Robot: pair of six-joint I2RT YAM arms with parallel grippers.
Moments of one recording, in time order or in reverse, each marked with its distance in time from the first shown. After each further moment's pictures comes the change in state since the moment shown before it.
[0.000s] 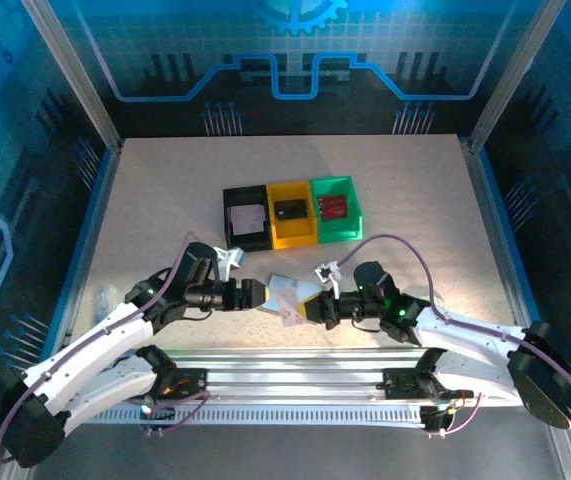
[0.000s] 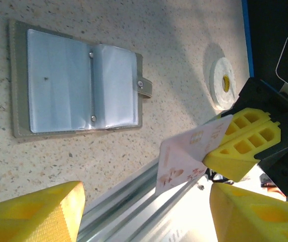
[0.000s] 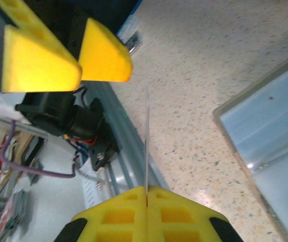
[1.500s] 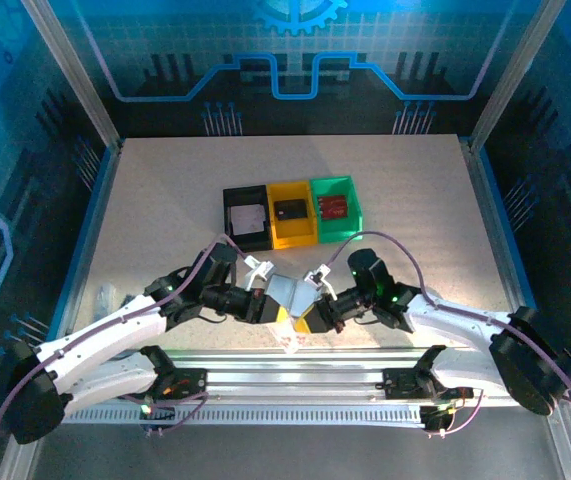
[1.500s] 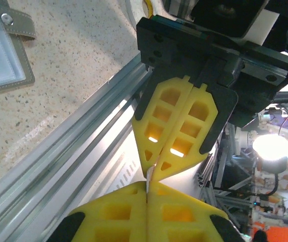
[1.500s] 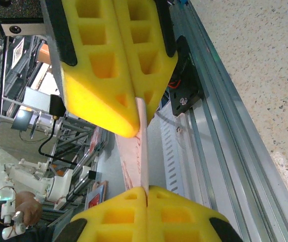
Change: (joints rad) left arm -0.136 0.109 0.003 0.179 0.292 -0.021; right arm -0.069 0.124 0.081 -0.034 -0.491 -0.026
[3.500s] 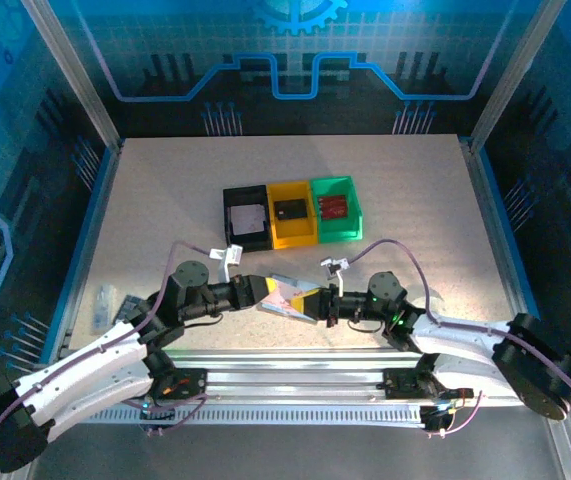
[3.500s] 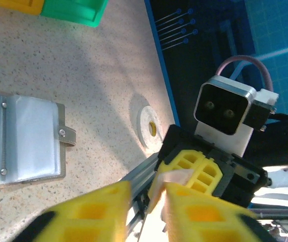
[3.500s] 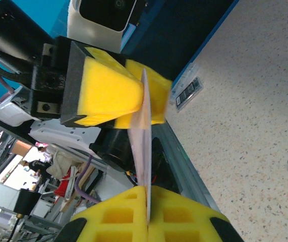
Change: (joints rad) left arm -0.007 -0.259 -0.195 0.298 -0.432 -0.281; right arm 0.096 -0.074 -0.207 0.589 0.488 0.307
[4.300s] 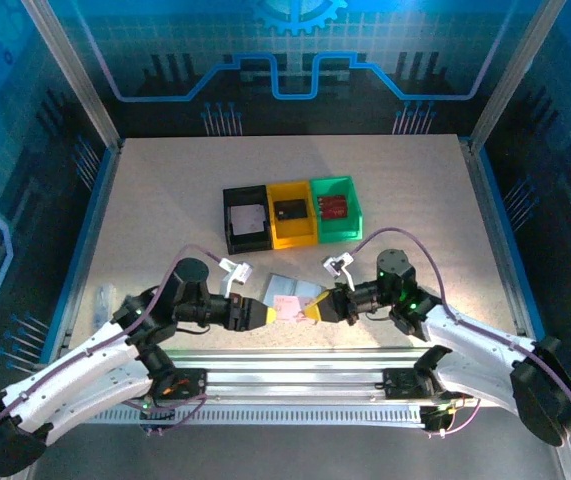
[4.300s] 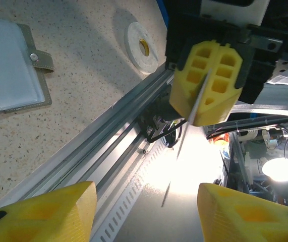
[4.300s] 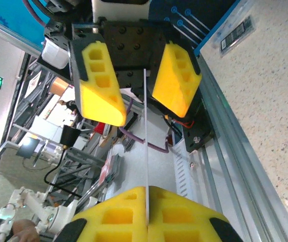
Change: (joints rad) left arm 0.000 -0.042 0.116 -0.340 0.283 0.245; right arm -0.191 -0.090 0.125 -0.375 -0.515 -0.104
